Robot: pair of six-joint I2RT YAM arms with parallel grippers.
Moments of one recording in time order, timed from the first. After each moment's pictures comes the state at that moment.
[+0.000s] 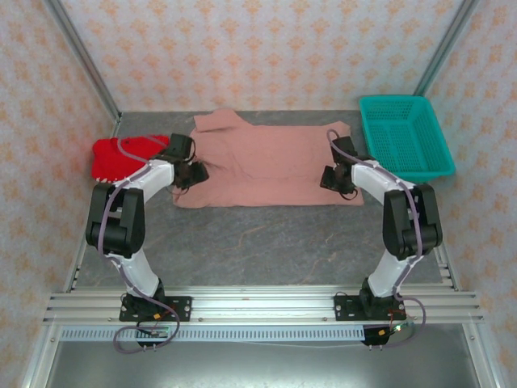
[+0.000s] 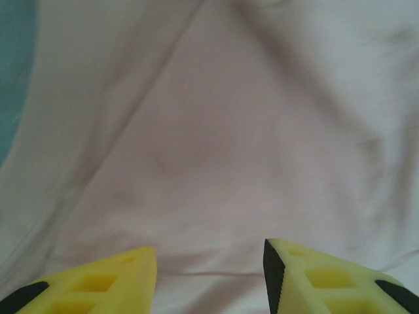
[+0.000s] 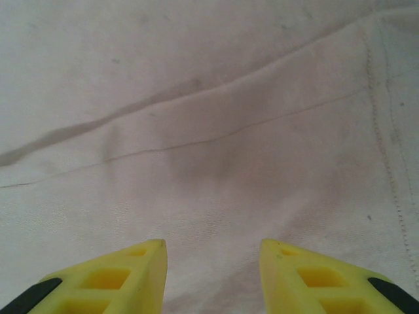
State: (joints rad) left arm -0.08 1.77 1.12 -0.47 0.07 -0.56; right arm 0.20 1.75 1.14 -0.59 0.04 0.45
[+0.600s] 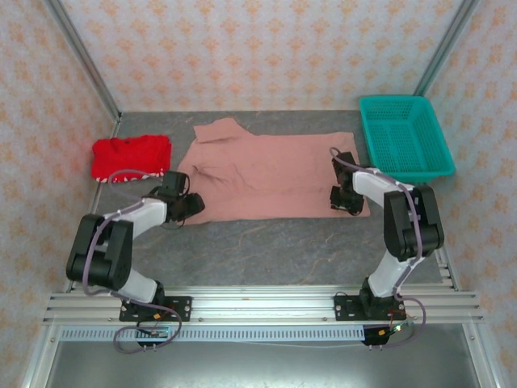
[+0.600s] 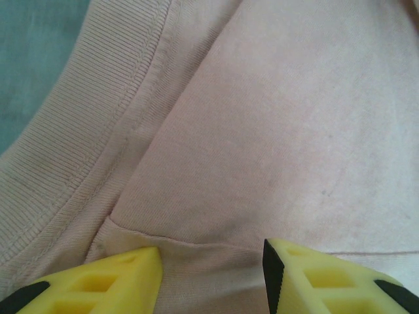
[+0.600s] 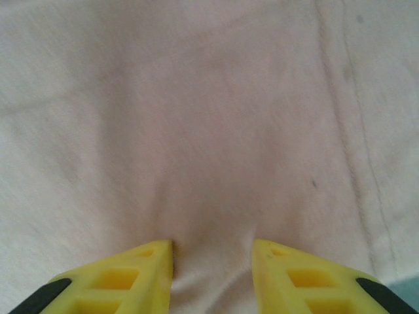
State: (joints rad) left arm -0.12 1.46 0.64 -0.25 0.08 -0.64; right arm 0.18 1.70 1.01 -0.76 0.13 0.46
